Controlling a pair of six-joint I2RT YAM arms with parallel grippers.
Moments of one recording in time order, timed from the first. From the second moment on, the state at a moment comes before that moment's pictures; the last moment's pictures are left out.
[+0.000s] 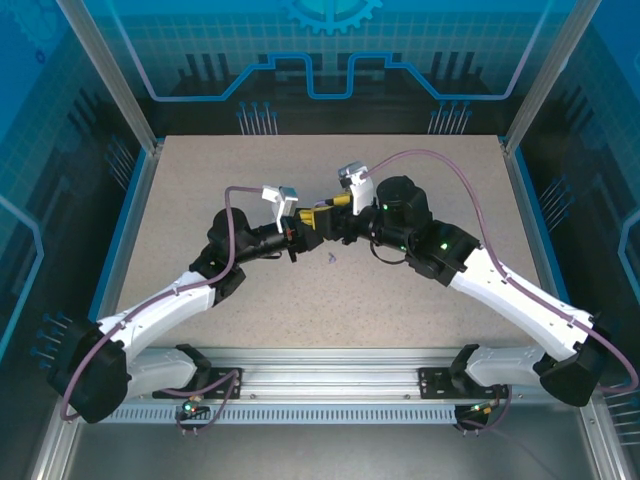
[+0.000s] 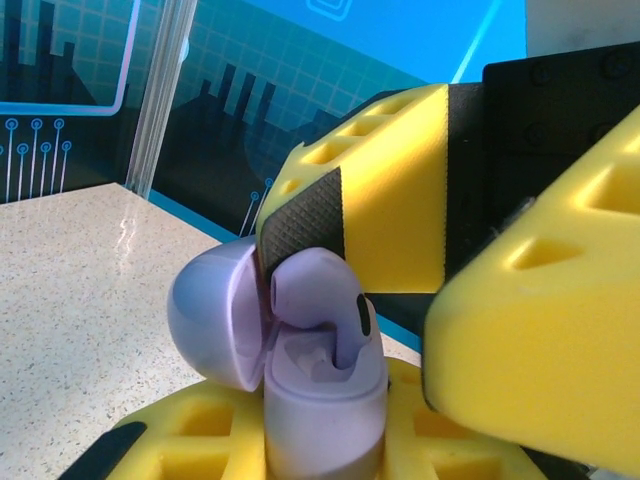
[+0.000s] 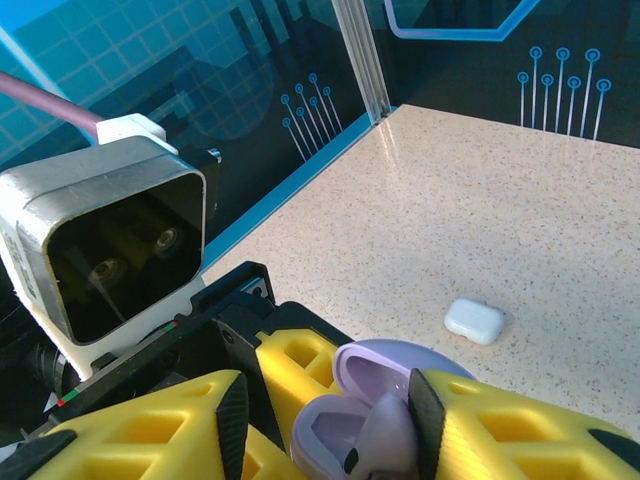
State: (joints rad) left arm -0.55 1.17 0.70 0.54 0.60 -0.42; right arm 0.82 1.22 1.24 -0.34 -0.10 0.33
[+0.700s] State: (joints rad) left arm -0.55 1.14 0.70 0.47 0.58 -0.40; right arm 0.83 1.14 1.26 -0.43 -0.05 0.32
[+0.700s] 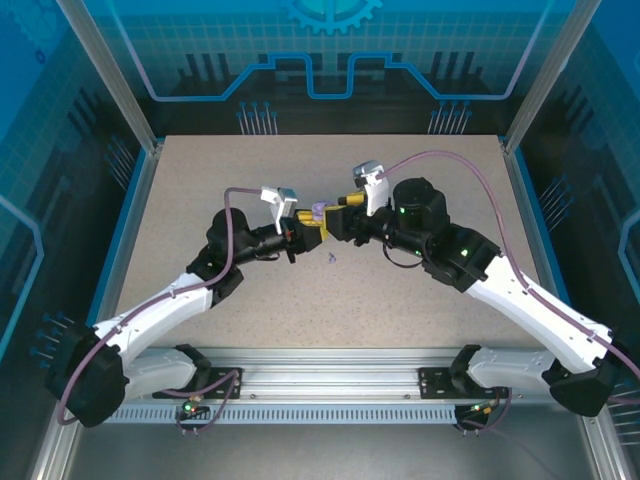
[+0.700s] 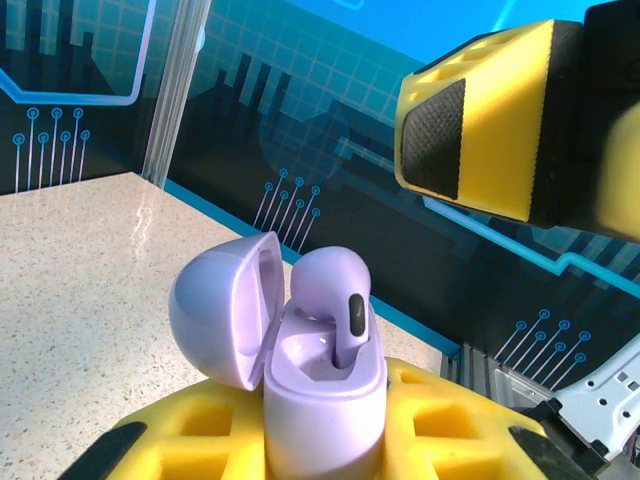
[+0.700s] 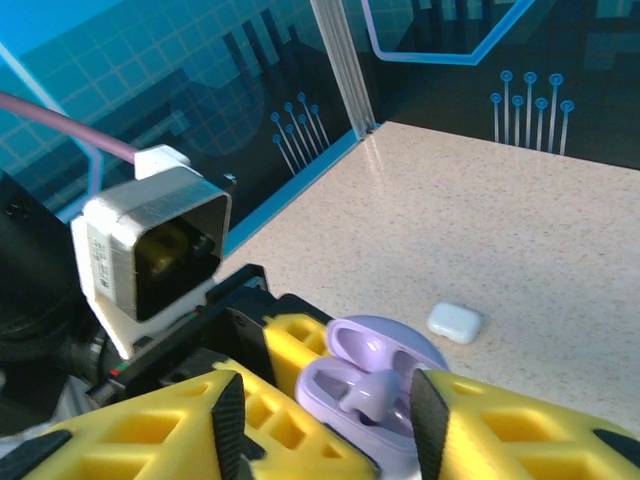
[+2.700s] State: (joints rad) left arm -0.52 1.10 0.70 0.37 0.65 -0.35; right arm 0.78 1.22 1.41 -0.77 0.13 0.26
